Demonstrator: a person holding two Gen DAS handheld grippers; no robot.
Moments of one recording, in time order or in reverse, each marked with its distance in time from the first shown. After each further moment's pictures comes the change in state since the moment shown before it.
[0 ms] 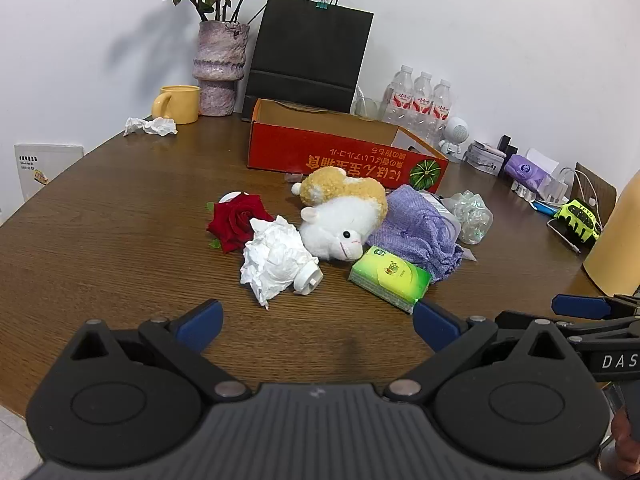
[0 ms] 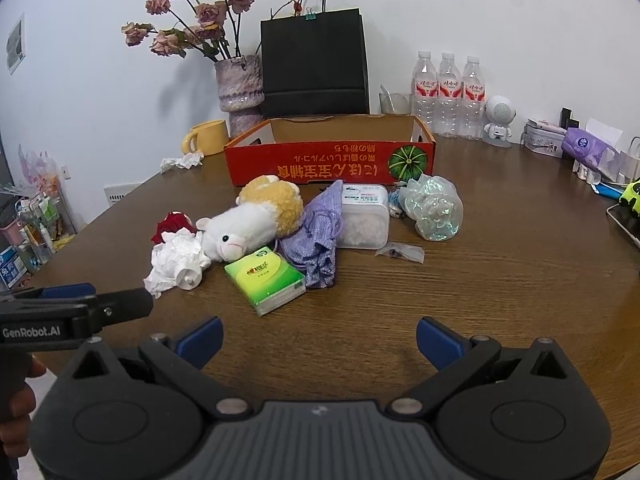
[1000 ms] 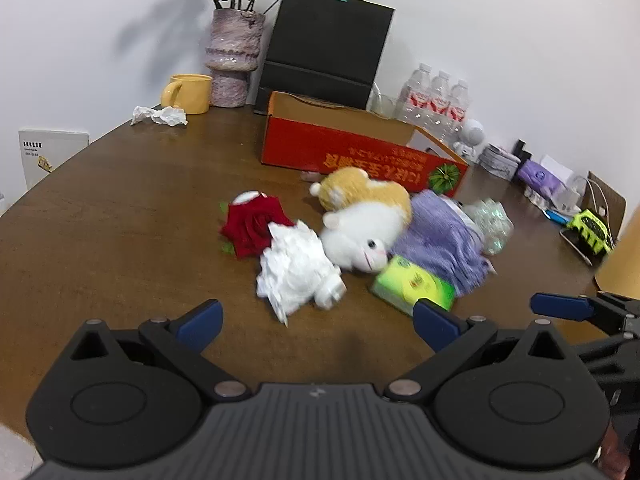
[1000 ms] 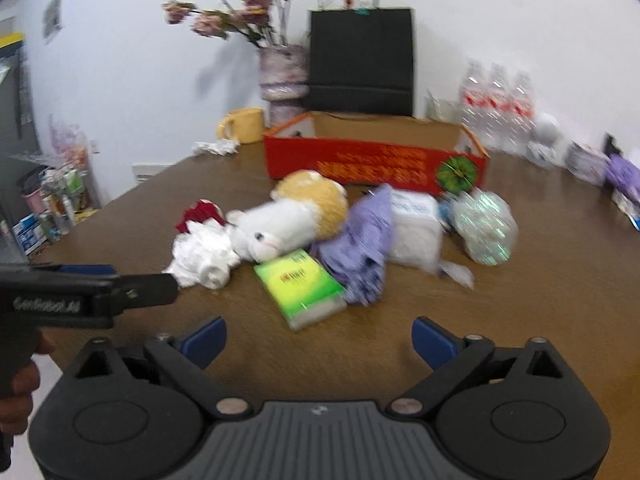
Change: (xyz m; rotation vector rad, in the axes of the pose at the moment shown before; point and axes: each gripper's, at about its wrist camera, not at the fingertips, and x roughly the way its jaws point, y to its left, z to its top) left arm 0.022 0.017 0.015 -0.044 0.017 0.015; right arm 0.036 0.024 0.014 -0.152 -0.012 0.096
